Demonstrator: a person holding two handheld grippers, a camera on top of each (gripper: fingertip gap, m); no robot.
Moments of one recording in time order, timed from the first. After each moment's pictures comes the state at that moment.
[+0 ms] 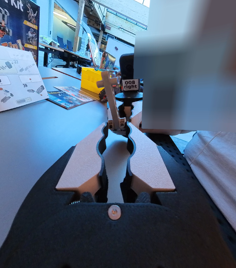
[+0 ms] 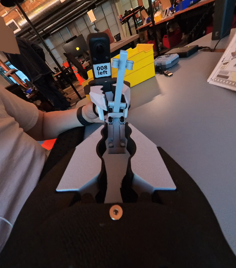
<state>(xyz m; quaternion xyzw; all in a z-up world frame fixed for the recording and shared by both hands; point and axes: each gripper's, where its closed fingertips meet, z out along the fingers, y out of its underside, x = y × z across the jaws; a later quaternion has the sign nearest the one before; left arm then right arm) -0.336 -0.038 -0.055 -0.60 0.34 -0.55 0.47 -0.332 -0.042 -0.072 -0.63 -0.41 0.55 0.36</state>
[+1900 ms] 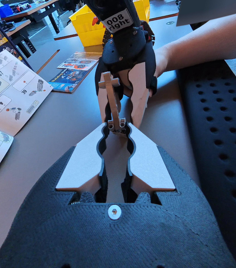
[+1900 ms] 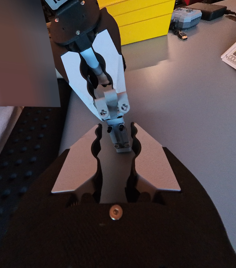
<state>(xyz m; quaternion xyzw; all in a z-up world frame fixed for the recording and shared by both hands) -0.289 -0.058 -0.099 -0.62 0.55 -0.28 0.48 -0.306 -0.057 -0.120 -0.63 -0.55 0.44 0.33</state>
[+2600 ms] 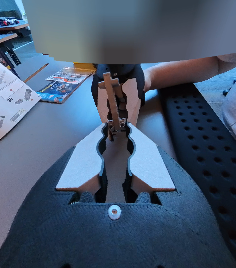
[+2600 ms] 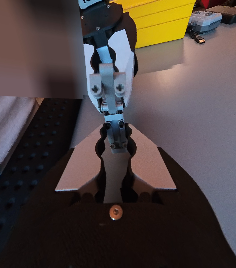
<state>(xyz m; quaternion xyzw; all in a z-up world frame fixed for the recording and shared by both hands) -0.289 -0.070 -0.083 -0.60 0.53 -0.36 0.48 -0.306 -0.071 -0.114 -0.60 -0.57 0.47 0.32</state>
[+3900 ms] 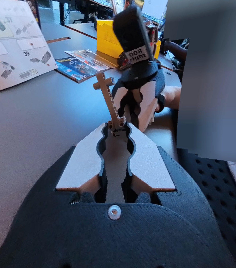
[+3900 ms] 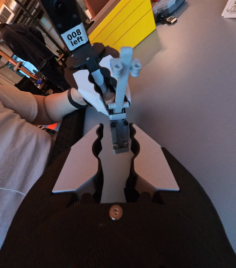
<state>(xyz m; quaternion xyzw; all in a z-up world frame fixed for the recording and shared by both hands) -0.303 -0.026 -0.096 -0.69 0.39 -0.43 0.43 -0.312 -0.040 -0.114 -0.69 -0.40 0.55 0.24</state>
